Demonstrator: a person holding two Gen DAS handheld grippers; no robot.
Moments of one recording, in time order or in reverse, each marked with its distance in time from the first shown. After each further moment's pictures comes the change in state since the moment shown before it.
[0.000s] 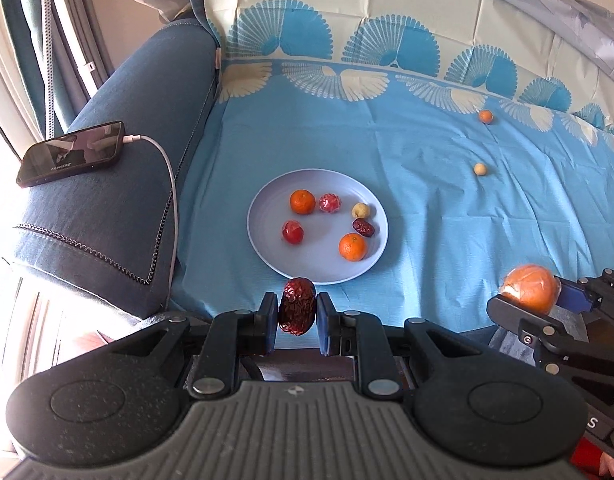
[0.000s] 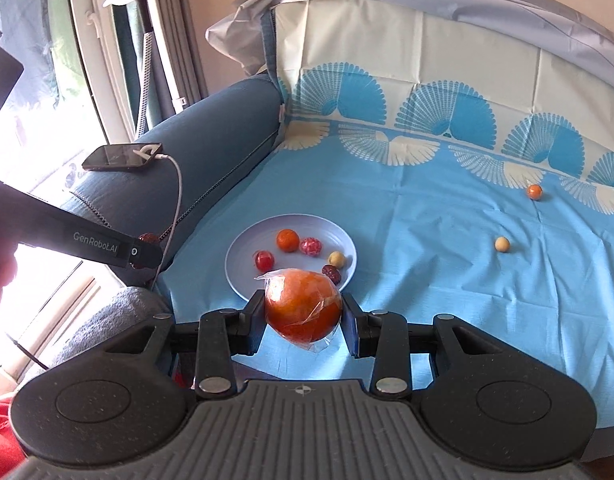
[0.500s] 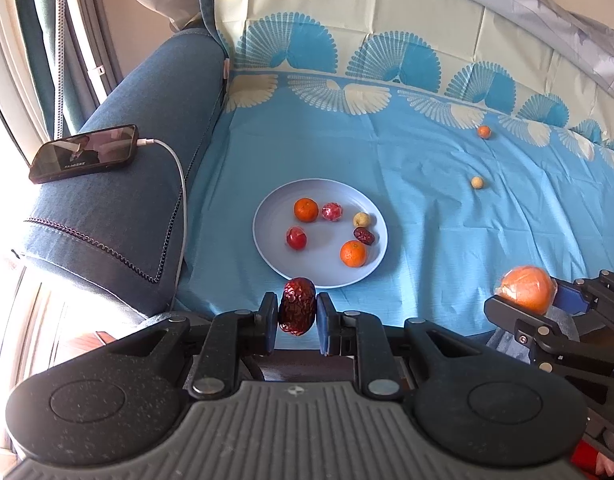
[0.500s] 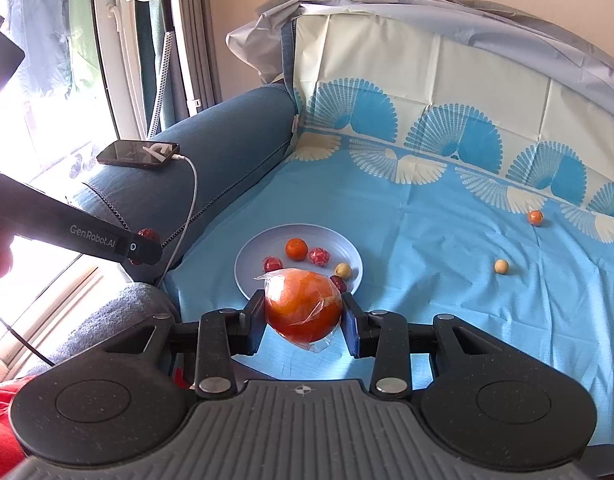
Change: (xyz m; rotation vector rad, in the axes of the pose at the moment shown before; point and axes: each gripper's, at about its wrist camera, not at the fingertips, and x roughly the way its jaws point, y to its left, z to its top) left arm -0.015 0.007 -0.007 -0.025 -0.038 -0.007; right arm -0.010 0.013 0.002 -0.042 -0.024 -0.021
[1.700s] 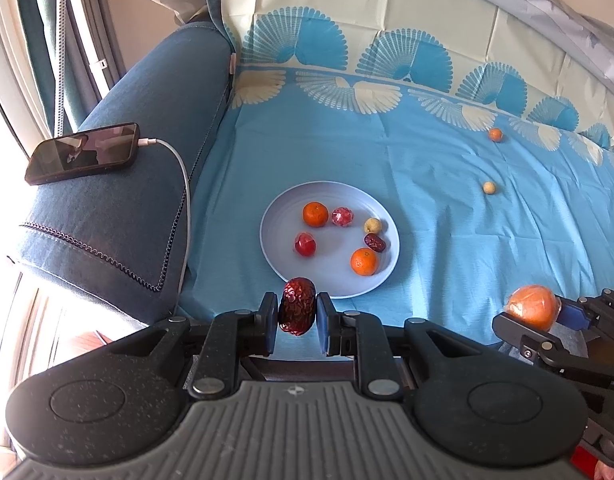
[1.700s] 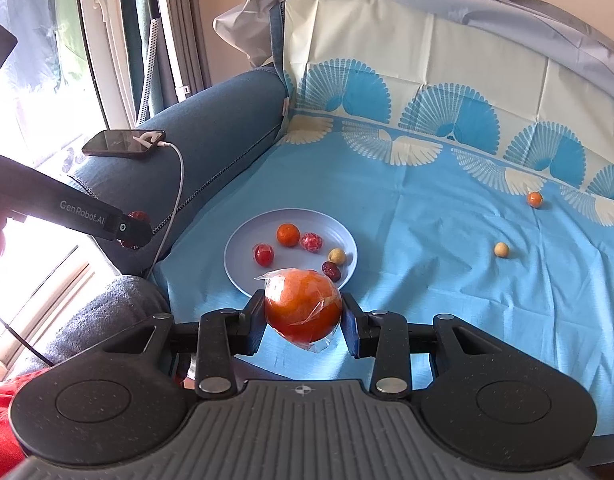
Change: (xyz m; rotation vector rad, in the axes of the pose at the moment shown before) left arm 0.018 0.011 0.013 -0.021 0.014 0.011; right arm 0.023 -0.007 0.003 0.025 0.054 -0.014
